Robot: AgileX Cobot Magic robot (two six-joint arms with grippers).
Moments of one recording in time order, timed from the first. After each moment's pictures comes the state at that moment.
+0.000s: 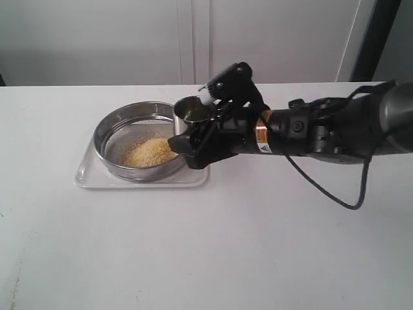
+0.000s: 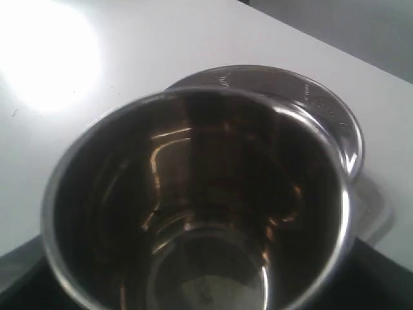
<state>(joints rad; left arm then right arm) 0.09 0.05 0.02 -0.03 0.28 -0.18 0.45 1.81 -0.97 -1.02 -0.56 0.80</state>
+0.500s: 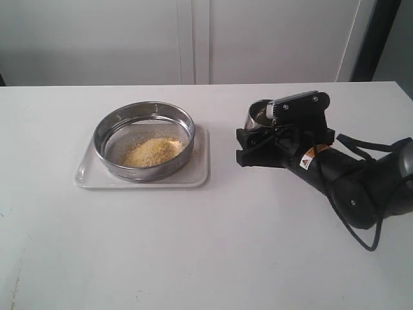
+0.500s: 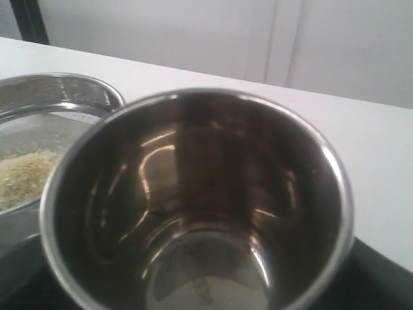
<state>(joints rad) 0.09 0.05 0.02 -0.03 0.28 -0.18 0.39 1.85 -0.69 -0.05 -0.81 0.08</state>
